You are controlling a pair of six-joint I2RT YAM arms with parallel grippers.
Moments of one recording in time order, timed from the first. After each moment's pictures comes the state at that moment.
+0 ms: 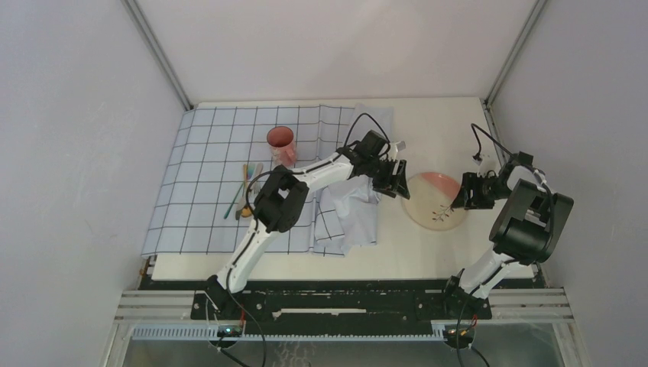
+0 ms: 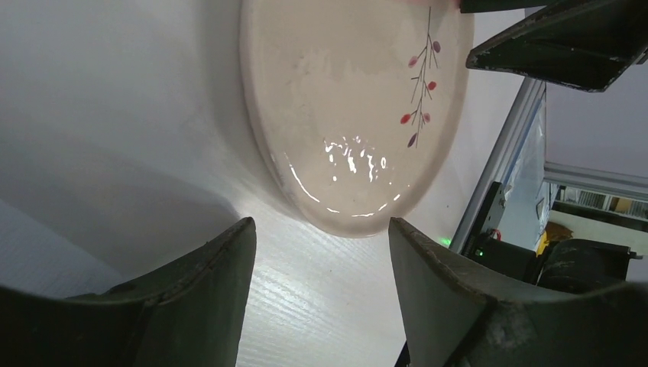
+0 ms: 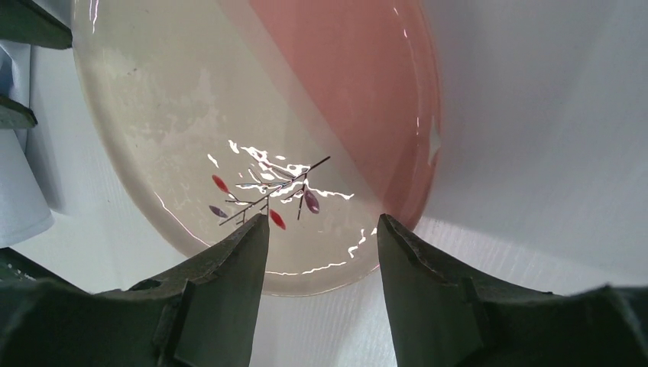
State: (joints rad) left arm -0.79 2.50 2.06 -0.37 0.66 -0.53; right arm -0.52 1.71 1.04 -0.75 -0.60 -0.51
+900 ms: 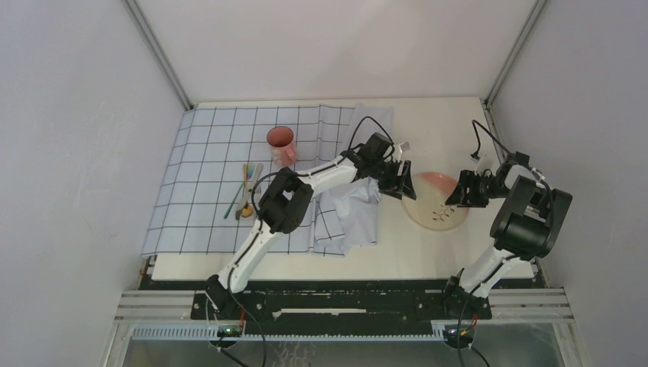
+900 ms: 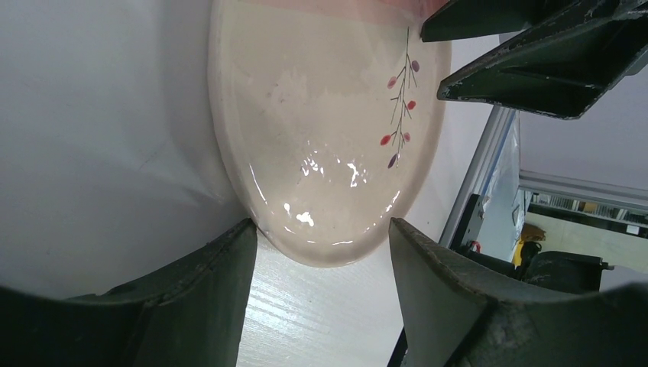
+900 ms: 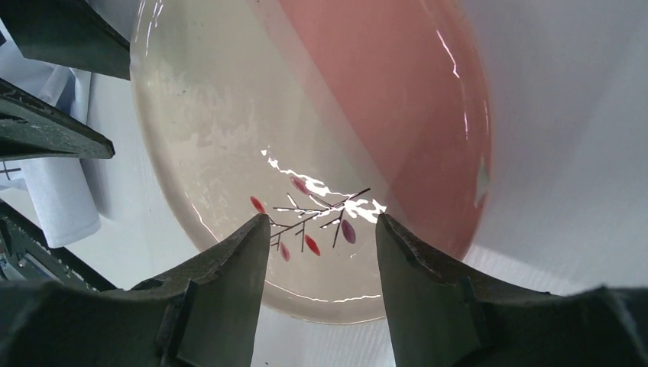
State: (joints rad) left arm -0.82 2.55 2.09 -0.30 0.68 -0.61; right arm -0.50 1.75 1.04 -0.73 -0.69 -0.46
